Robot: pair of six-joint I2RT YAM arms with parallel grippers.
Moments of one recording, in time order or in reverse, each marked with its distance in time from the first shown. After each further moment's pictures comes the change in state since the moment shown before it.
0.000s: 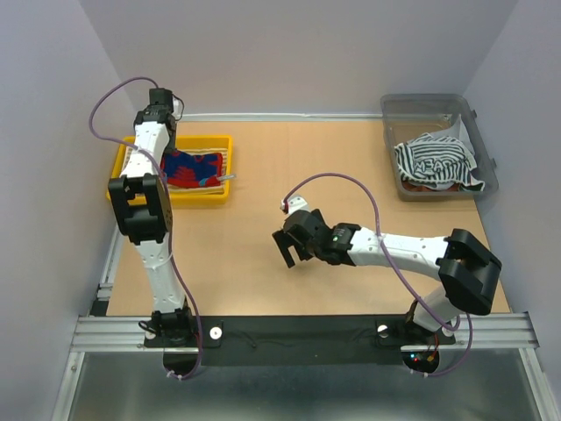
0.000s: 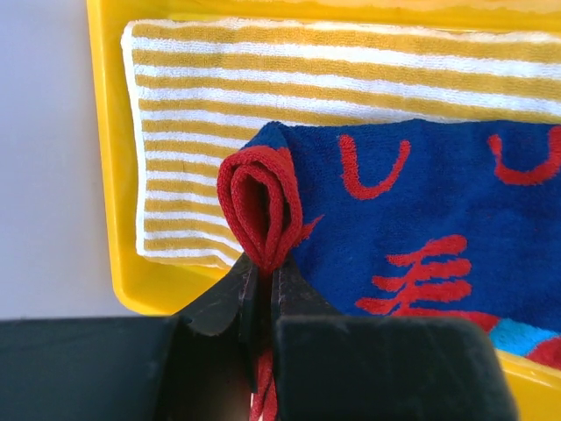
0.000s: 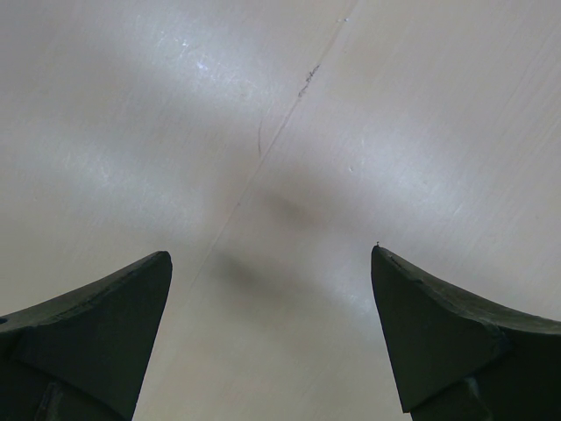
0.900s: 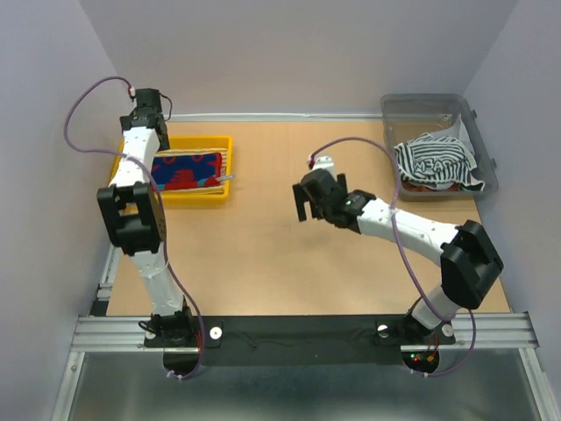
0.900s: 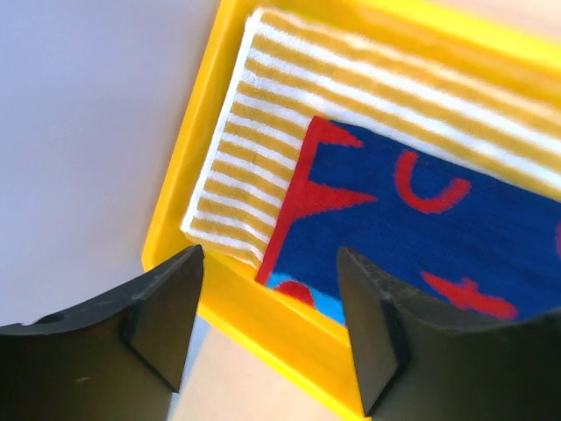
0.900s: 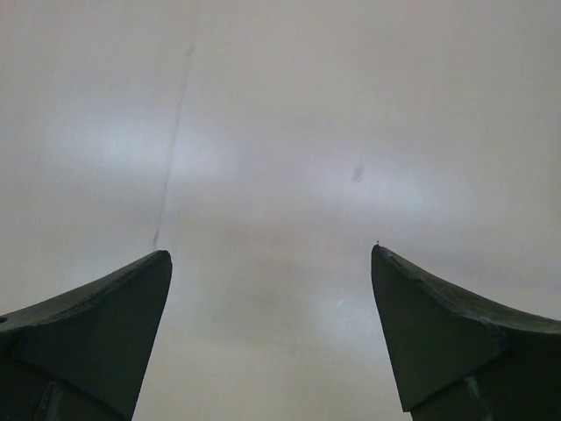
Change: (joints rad) left arm 0.033 -0.050 -0.077 0.101 -0.171 -0.185; right arm -0.190 0.028 0.131 -0.047 0.098 0.003
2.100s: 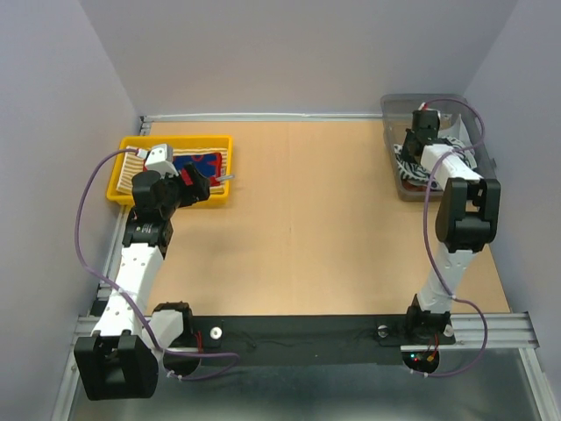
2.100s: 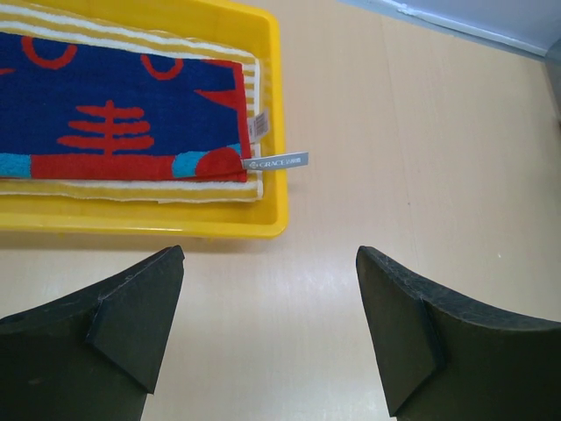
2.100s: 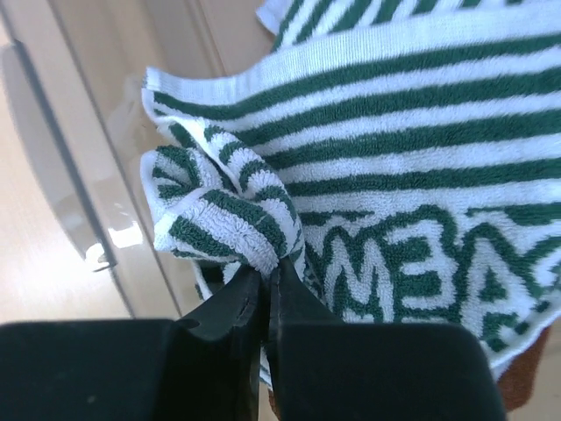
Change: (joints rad) left arm -0.097 -1.106 -1.160 0.589 0.686 -0.278; right arm -0.917 0.401 0.403 0.078 -0.203 -0.192
